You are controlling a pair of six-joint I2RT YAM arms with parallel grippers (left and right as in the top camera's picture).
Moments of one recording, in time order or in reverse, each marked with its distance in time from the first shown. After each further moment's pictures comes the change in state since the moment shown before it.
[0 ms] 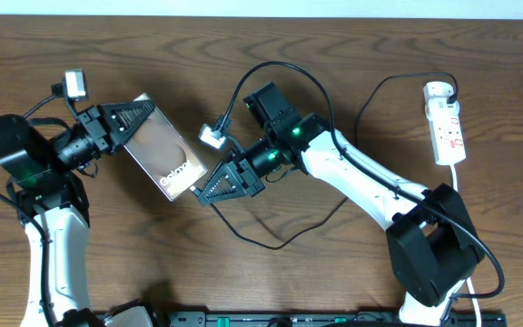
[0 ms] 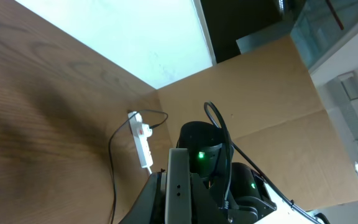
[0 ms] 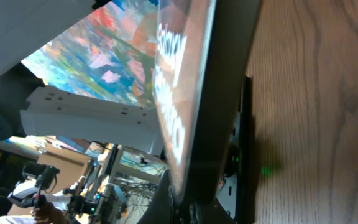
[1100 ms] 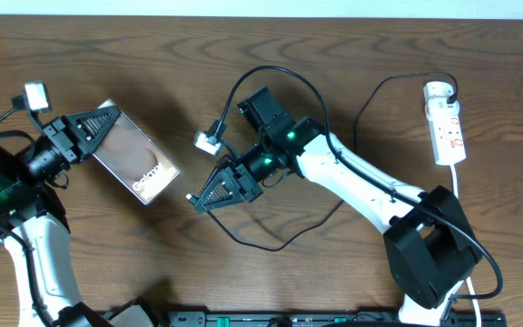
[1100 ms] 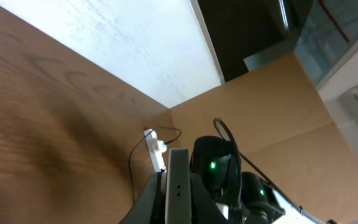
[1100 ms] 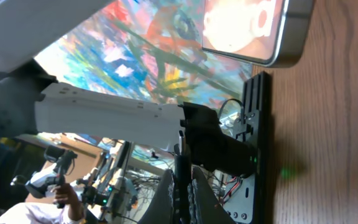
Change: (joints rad) left arm 0.183 0.000 0.000 0.000 0.084 0.056; right arm 0.029 0.000 0.000 -0.007 -0.041 0.000
